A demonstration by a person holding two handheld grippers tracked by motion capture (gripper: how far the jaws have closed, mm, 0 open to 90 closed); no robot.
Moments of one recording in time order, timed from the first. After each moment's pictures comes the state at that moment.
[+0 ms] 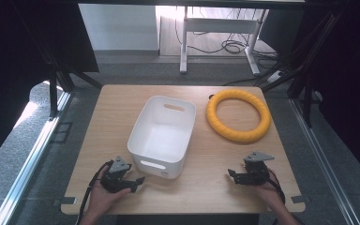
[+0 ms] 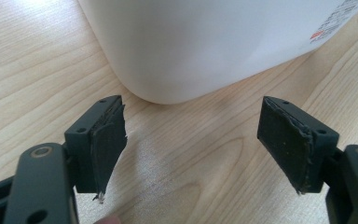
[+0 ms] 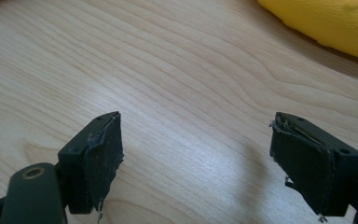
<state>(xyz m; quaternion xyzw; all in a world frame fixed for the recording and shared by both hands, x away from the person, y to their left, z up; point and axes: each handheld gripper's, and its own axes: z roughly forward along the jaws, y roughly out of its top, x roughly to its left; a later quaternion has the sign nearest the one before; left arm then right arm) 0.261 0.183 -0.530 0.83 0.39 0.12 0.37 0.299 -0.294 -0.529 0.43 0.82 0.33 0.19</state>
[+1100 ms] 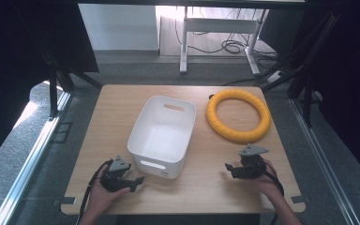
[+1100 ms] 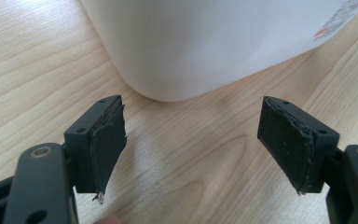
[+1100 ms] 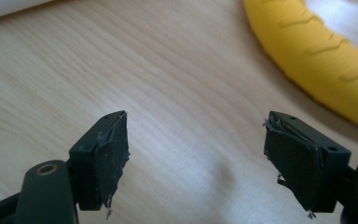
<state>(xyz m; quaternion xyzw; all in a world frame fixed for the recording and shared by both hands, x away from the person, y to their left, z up) 0.265 0.186 -0.530 0.83 0.40 0.11 0.37 0.315 -0.280 -0.509 0.38 0.84 0.32 0.20</state>
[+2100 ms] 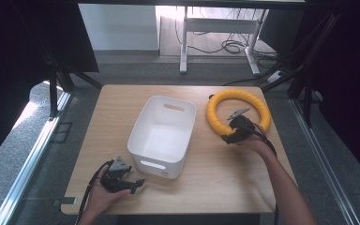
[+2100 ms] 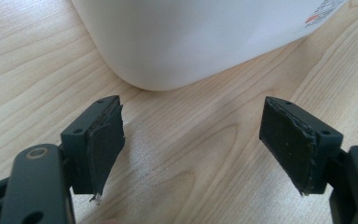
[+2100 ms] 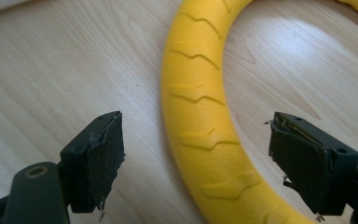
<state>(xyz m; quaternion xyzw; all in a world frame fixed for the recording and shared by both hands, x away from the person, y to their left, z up) 0.264 0.186 -0.531 0.84 0.39 0.09 0.36 0.445 -0.260 -0.485 0.36 0.89 0.23 0.19</state>
